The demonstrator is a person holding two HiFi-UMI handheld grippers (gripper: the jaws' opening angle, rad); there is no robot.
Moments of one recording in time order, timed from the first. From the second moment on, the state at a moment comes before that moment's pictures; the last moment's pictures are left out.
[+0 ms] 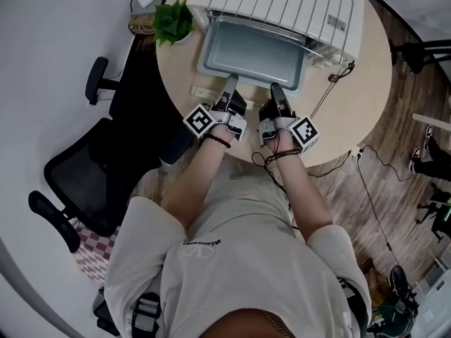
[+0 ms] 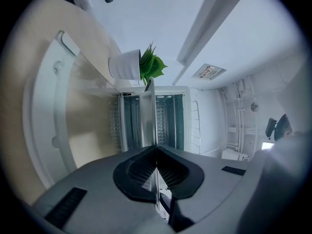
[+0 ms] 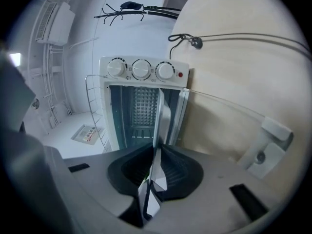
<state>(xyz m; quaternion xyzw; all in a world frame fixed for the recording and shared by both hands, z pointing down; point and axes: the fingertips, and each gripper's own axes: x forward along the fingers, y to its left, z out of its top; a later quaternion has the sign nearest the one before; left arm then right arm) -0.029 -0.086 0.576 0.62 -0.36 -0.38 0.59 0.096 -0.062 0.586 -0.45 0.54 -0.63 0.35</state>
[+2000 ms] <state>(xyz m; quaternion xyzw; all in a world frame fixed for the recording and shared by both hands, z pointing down) -0.025 -0.024 0.384 0.69 -0.26 -0.37 0.56 0.098 0.002 0.390 -0.37 0.67 -0.57 0.30</state>
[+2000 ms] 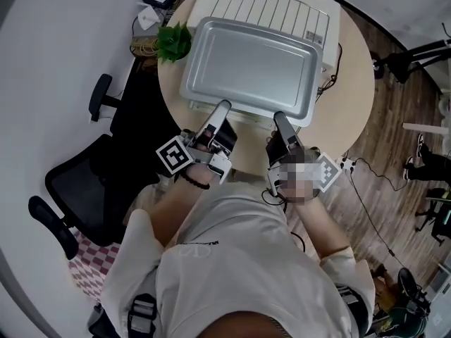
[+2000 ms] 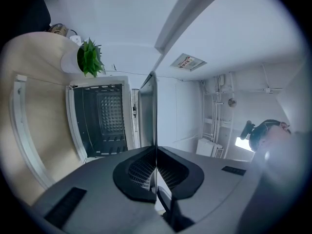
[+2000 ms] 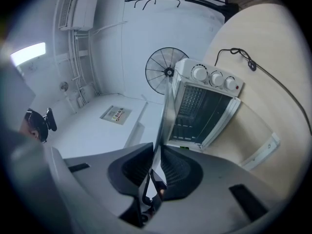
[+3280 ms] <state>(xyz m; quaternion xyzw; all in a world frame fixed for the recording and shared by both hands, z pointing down) 0.026 -0.168 0.389 0.68 -0.28 -0.36 0.56 0.150 -0.142 0.400 -0.42 0.63 -0.56 0.34</state>
